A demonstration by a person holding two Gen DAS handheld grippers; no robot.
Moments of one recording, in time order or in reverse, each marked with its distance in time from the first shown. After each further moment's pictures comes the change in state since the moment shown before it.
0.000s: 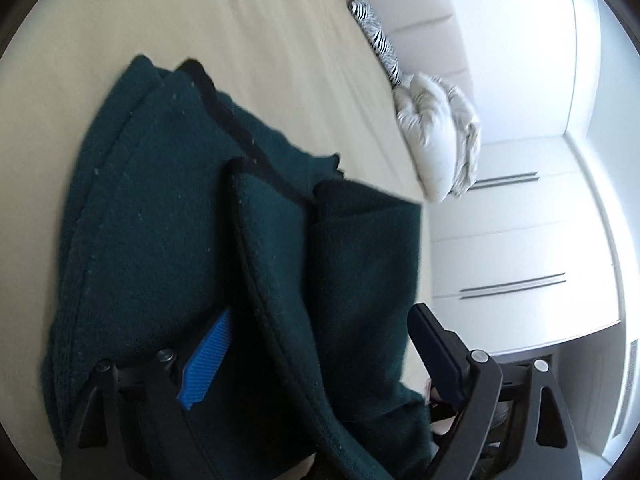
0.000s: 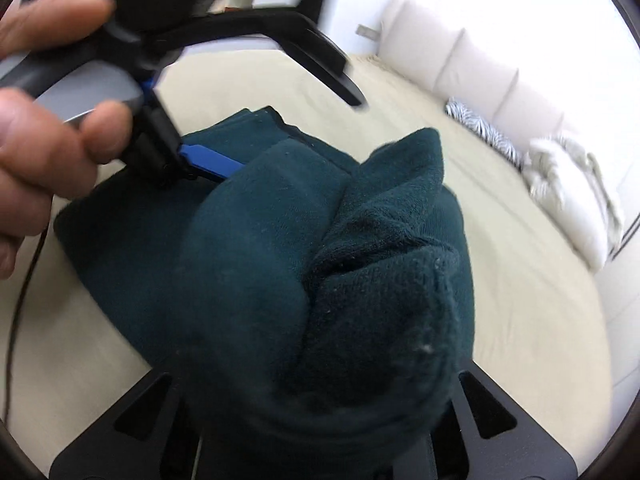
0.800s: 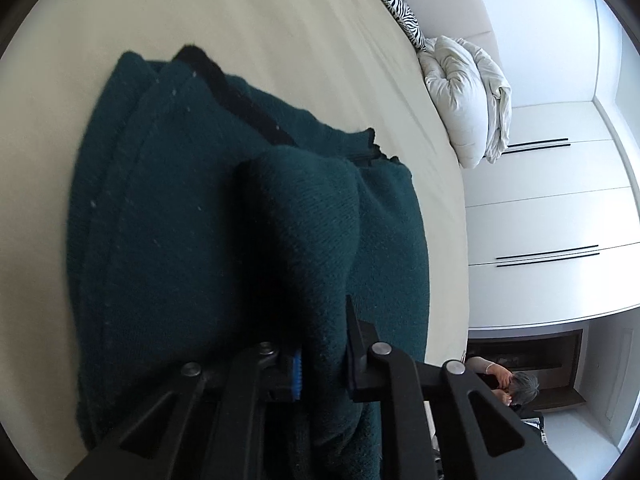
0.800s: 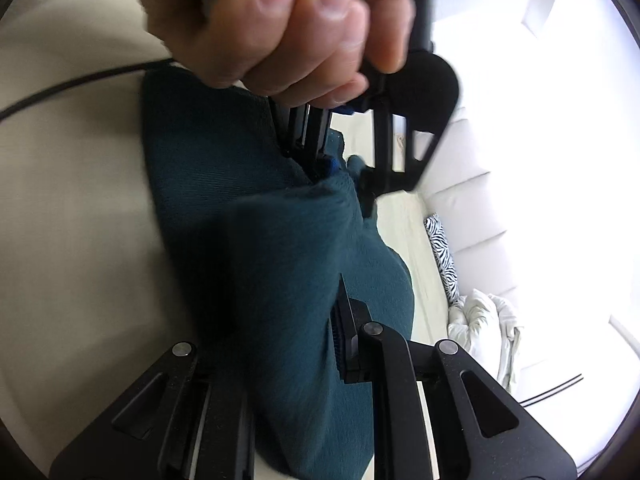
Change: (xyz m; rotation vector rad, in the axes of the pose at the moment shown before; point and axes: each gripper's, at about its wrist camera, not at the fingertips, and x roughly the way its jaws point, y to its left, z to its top) left arm 0.007 0.011 0.015 0.040 0.107 0.135; right arm -0.038 0.044 -0.041 -0.616 -0.104 -0.218
